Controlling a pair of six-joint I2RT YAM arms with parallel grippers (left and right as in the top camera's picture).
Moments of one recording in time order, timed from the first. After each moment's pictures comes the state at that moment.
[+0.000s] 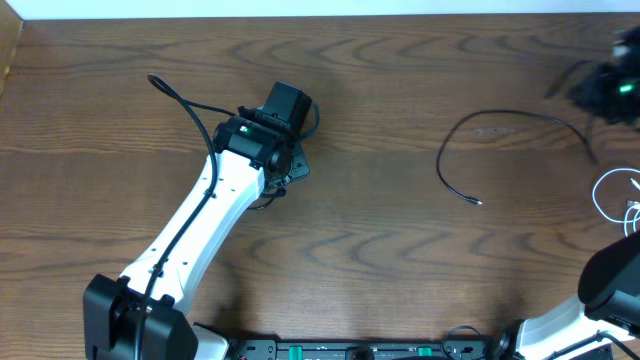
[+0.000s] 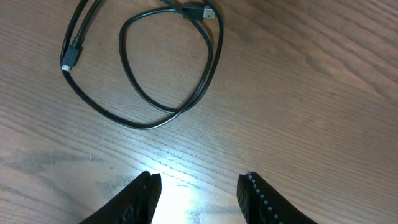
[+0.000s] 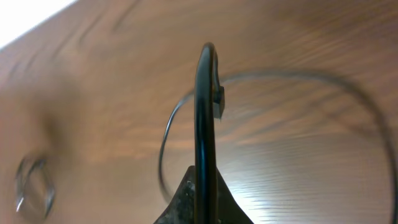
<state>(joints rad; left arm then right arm) -0.42 1.58 1.32 -1.06 -0.14 -0.74 -0.38 1.81 1.69 -1.01 -0.48 0.00</state>
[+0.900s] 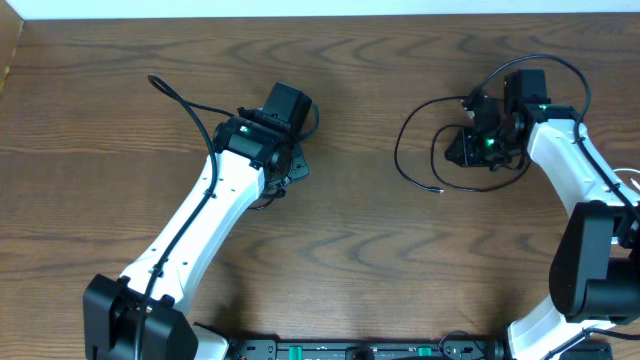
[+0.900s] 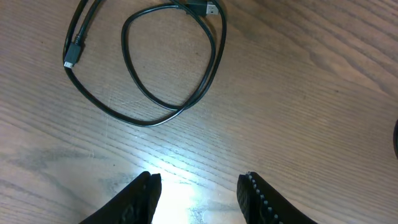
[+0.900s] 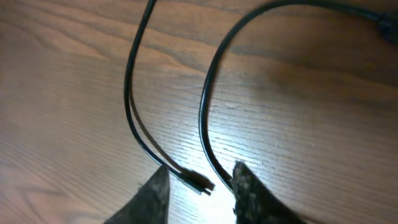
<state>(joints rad) -0.42 1.58 1.32 -1.07 -0.14 -0.74 -0.01 1.82 1.25 -0.76 -0.41 -0.07</state>
